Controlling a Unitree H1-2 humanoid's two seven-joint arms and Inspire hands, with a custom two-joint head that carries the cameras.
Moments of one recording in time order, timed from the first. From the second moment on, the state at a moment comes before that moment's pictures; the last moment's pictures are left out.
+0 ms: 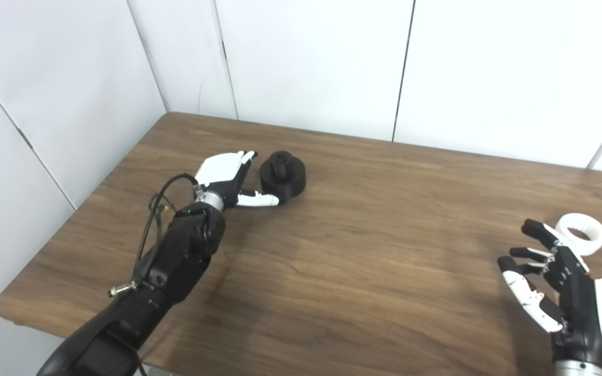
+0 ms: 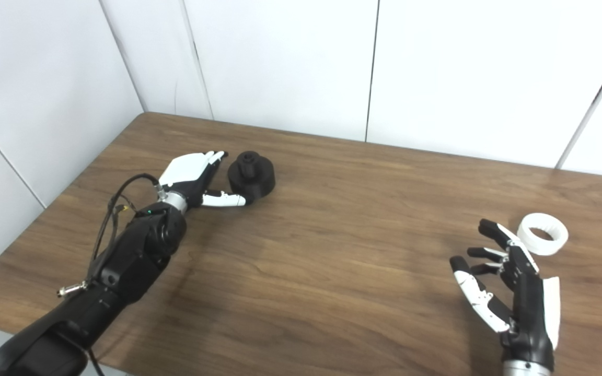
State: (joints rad) left arm -0.42 0.48 -0.23 0.32 0.77 0.34 -0.09; right arm 0.01 -0.03 0.03 -0.14 -0.29 -0.14 -0.14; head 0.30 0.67
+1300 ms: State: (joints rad) left arm -0.41 0.34 -0.09 0.44 0.50 0.10 0.17; right arm 0.01 -0.03 0.02 -0.17 -0.29 -0.12 -0.12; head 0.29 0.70
